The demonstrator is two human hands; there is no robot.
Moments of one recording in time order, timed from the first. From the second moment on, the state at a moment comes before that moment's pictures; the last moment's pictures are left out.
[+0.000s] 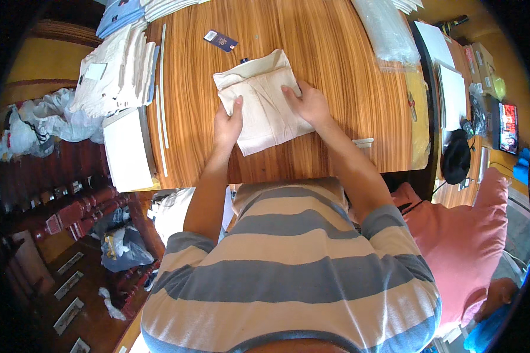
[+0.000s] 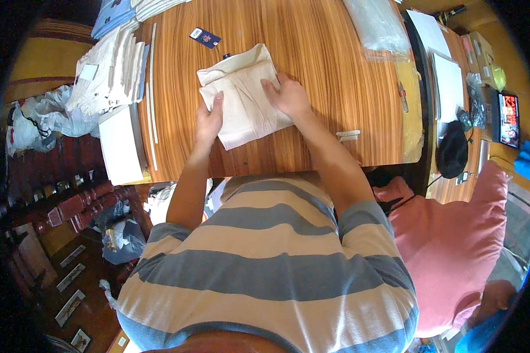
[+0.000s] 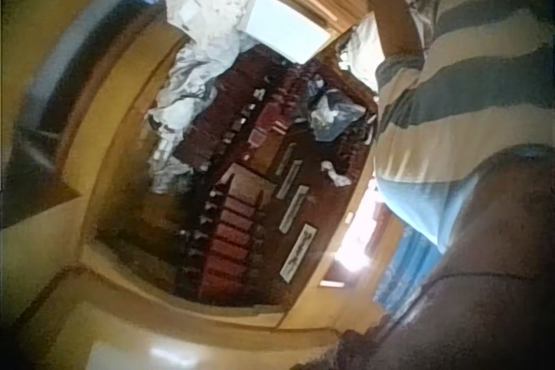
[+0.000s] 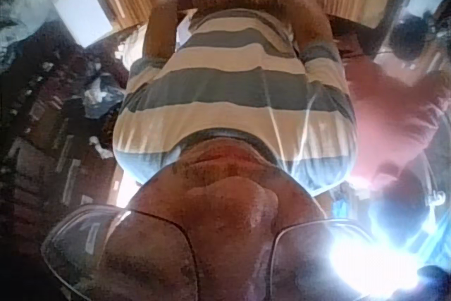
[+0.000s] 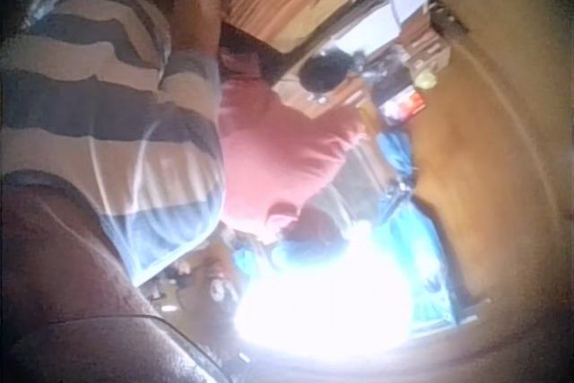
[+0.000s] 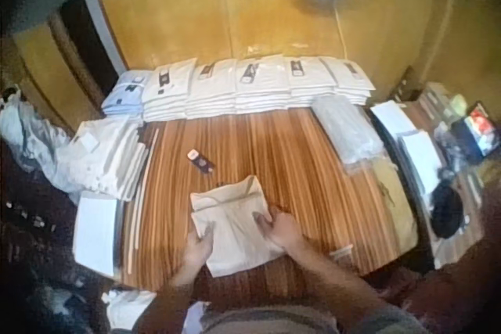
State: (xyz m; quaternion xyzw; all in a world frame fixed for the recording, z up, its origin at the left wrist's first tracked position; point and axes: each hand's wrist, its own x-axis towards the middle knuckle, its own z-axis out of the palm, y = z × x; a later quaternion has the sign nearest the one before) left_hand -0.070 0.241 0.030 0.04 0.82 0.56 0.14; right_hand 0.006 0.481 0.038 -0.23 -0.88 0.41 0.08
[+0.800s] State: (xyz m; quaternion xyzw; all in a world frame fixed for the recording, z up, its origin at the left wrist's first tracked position) left_hand -0.072 0.293 0.044 0.45 0.87 0.19 0.06; right_hand -0.013 0.488 0.055 -0.25 -0.89 0.37 0.10
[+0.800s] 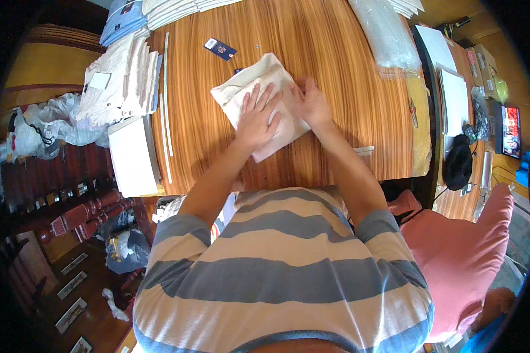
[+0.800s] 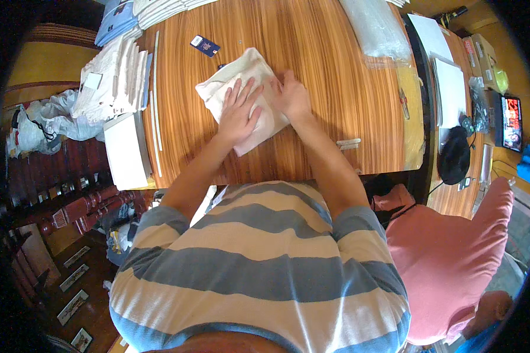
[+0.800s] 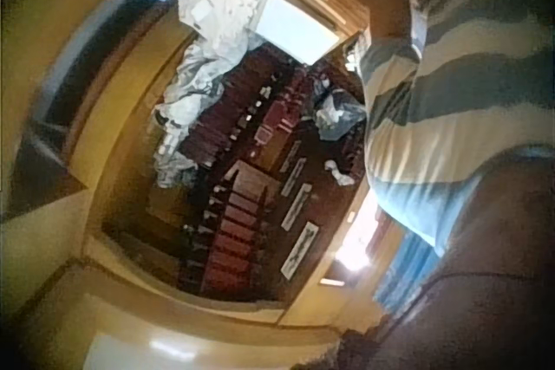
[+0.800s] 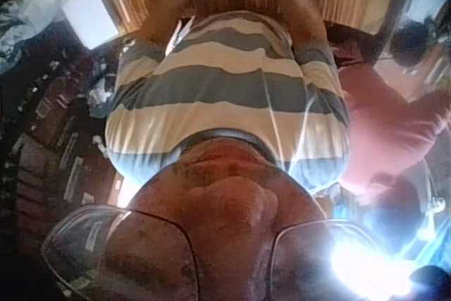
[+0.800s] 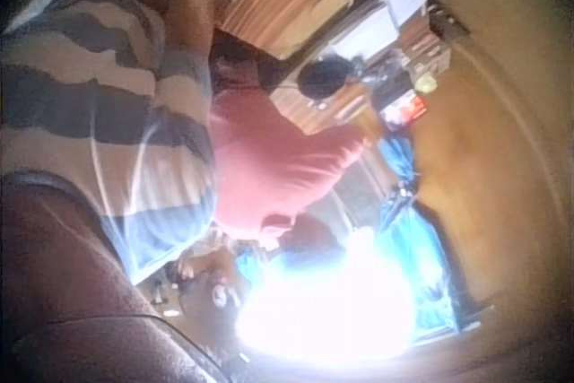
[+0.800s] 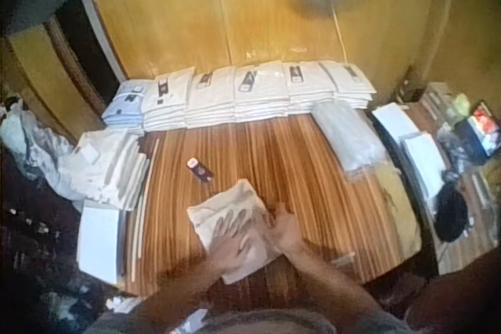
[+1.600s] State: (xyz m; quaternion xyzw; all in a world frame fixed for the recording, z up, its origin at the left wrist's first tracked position) left_hand -0.087 0.242 0.055 0.26 0.89 0.23 0.29; right_hand 0.196 0.435 0.047 -0.44 -0.52 0.73 -0.02
